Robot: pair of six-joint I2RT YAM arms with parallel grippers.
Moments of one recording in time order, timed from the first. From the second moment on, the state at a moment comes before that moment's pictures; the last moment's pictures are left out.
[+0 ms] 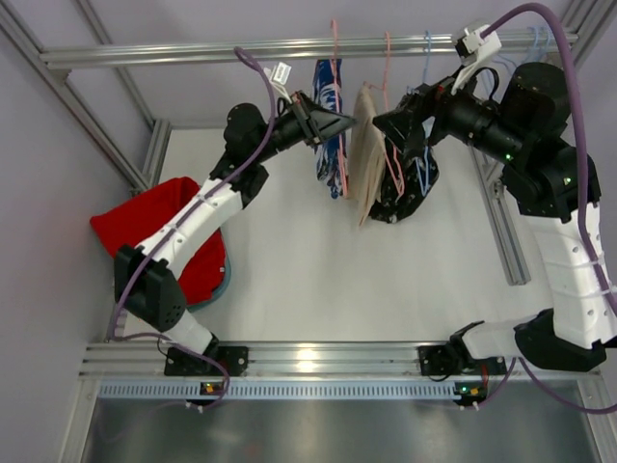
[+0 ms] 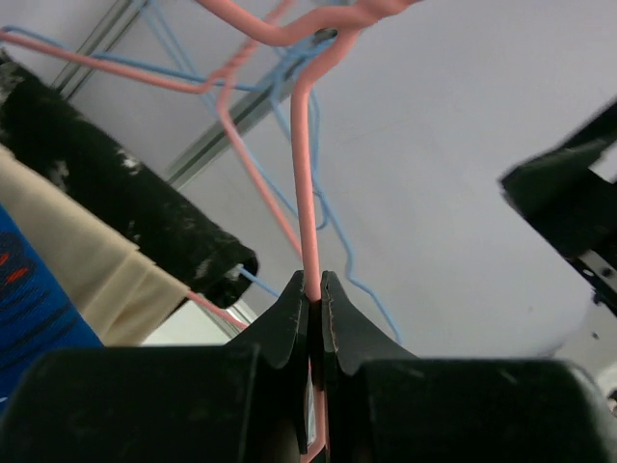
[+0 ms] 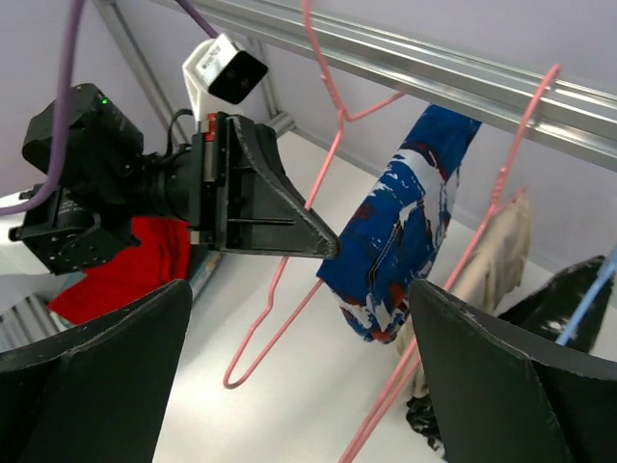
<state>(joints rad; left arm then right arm) -0.52 1.62 1.48 0.40 0.57 -1.04 0.47 1.33 2.04 -0.76 -0.28 0.09</state>
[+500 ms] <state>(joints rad) -0.52 1.25 1.22 0.32 0.63 -0.98 0.49 1.37 1.90 -0.53 -0.47 0.31</state>
